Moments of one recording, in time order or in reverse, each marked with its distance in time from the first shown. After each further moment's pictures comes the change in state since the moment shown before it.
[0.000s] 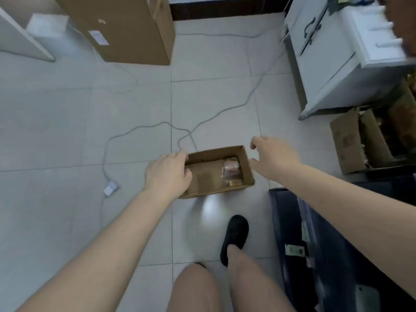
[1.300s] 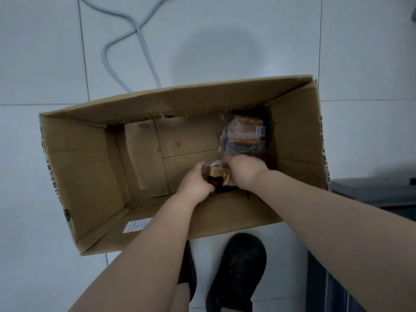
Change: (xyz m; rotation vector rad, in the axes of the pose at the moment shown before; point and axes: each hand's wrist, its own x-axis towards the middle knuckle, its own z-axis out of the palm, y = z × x) left_hand 0.284 -0.024 0.571 -0.835 -0.697 -0.452; right_hand 0.331 0.103 0.524 -0.032 -0.672 -0.011
